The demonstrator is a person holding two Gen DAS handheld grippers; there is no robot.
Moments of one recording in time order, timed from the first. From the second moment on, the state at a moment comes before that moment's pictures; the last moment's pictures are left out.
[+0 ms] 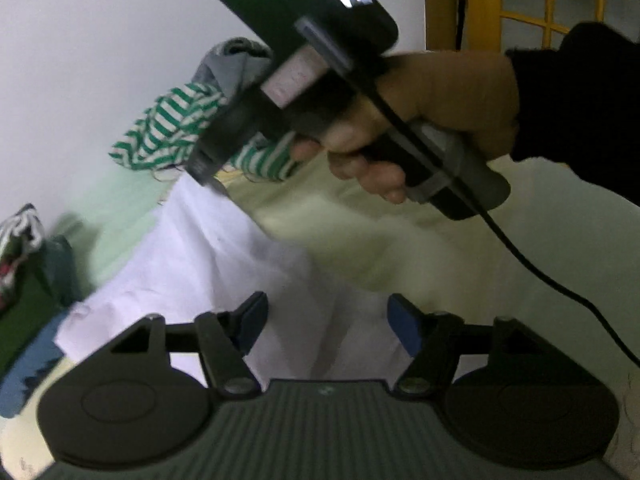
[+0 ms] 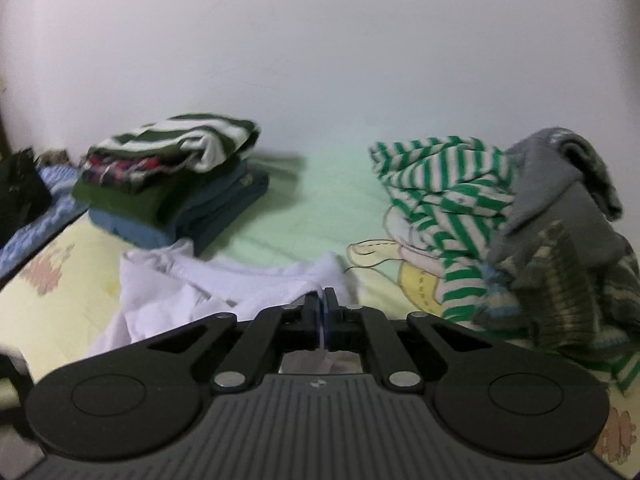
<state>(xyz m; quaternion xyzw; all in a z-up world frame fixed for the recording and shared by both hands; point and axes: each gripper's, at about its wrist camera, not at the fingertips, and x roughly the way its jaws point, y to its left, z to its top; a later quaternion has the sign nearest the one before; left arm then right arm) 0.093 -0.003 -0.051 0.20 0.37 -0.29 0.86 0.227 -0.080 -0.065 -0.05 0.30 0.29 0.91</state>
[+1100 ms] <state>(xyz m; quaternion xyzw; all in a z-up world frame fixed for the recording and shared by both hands) 0.072 0.081 -0.070 0.02 0.44 -0.26 0.86 0.161 -0.136 -0.117 0.15 0.46 0.35 0.80</state>
